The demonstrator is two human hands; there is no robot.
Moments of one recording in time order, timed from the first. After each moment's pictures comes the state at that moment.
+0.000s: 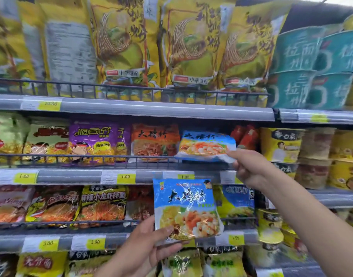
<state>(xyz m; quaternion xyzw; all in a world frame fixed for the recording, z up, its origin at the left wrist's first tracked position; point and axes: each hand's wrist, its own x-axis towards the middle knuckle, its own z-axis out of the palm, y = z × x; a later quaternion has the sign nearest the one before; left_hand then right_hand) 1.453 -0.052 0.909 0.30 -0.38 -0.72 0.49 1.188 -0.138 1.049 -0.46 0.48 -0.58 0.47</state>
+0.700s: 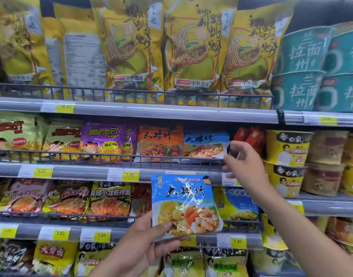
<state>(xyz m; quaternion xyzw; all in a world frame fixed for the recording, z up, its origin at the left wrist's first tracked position) 1.438 -0.014 0.930 0.30 -0.40 -0.67 0.55 1.196 -0.105 1.033 -0.62 0.46 -0.60 0.18</state>
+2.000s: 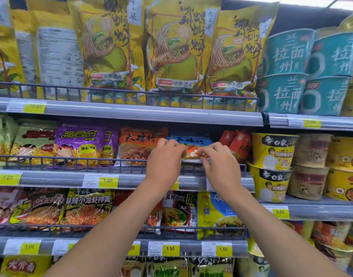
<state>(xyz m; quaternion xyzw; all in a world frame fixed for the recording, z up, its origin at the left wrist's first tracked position) 1.365 -0.169 1.034 0.50 -0.71 0.27 0.42 1.191 -0.180 1.022 -0.69 0.48 -0.47 -0.27</state>
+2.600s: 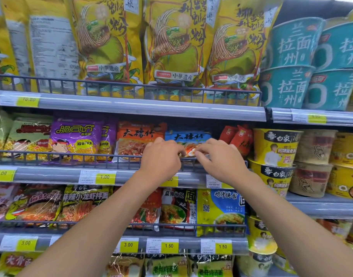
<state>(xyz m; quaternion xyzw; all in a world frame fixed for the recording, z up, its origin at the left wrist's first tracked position) 1.373 -0.163 1.043 0.54 -0.75 0.21 0.32 1.180 -0.179 1.046 -0.77 0.51 -0.31 -0.24</state>
